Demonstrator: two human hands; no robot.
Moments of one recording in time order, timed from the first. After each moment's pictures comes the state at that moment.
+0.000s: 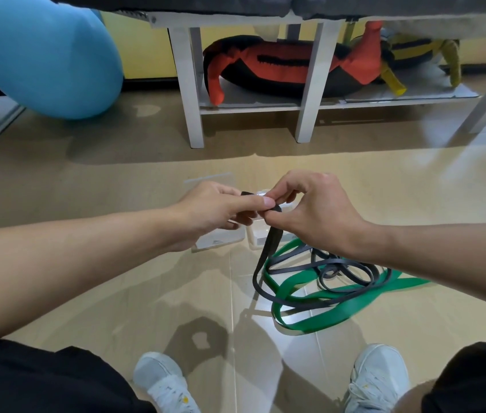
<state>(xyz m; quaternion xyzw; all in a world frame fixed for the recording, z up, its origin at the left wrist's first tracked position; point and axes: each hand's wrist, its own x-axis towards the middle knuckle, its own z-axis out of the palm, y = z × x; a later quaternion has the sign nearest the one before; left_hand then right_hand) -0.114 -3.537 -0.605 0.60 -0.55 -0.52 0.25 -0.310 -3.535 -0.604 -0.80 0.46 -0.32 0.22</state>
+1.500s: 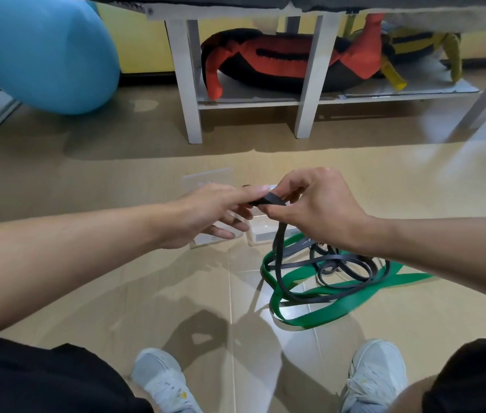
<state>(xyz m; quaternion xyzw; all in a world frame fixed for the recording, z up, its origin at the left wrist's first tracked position) -0.115 -3.533 -0.602 0.60 -0.54 -0.56 0.20 -0.314 -3.539 -0.608 -0.77 0.49 -0.31 0.26</state>
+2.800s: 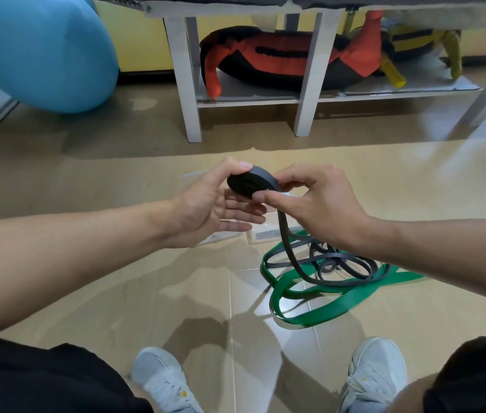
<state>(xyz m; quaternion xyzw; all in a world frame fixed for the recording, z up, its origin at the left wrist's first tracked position) -0.111 -3.535 -0.609 0.52 -0.46 -0.66 0.29 -0.315 -3.539 -0.610 -0.76 0.46 -0.36 0.27</state>
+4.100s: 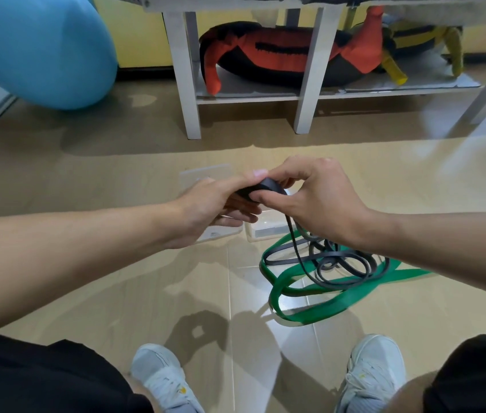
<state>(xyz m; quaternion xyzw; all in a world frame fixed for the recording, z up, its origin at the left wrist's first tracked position) -0.122 -3.533 -0.609 0.58 -0.51 -0.56 0.28 -0.312 -3.541 -0.606 -0.81 0.45 -0.33 0.20</state>
